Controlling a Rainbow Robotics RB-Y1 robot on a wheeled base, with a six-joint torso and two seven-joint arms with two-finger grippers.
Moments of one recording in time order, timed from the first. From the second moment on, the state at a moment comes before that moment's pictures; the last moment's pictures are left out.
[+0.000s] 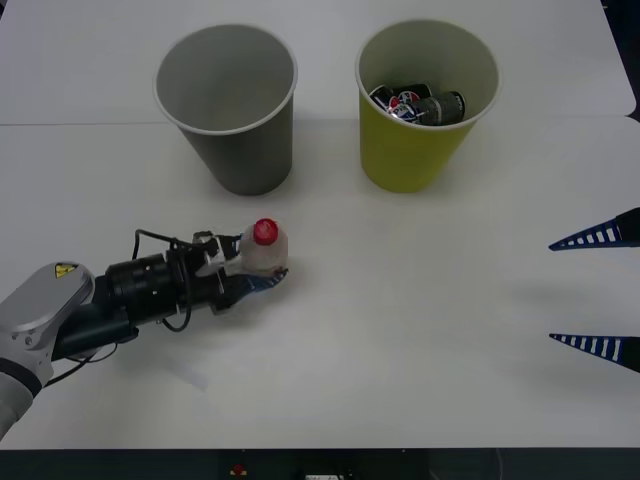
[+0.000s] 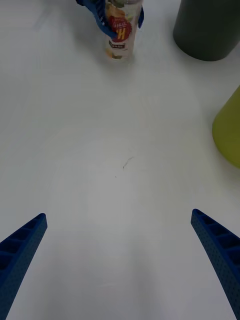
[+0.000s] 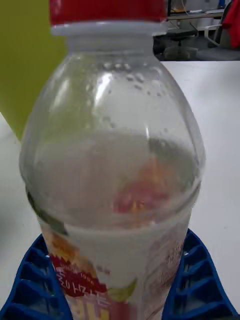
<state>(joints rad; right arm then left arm) 0.26 -1.13 -0.26 -2.01 1.31 -1.13 -0.09 -0.29 0.53 -0.31 -1.21 -1.02 -0.92 -0.53</state>
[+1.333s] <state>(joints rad) 0.26 -1.13 -0.26 -2.01 1.31 -1.13 -0.09 -0.01 0.68 0.14 -2.03 -1.62 -1.06 0.65</state>
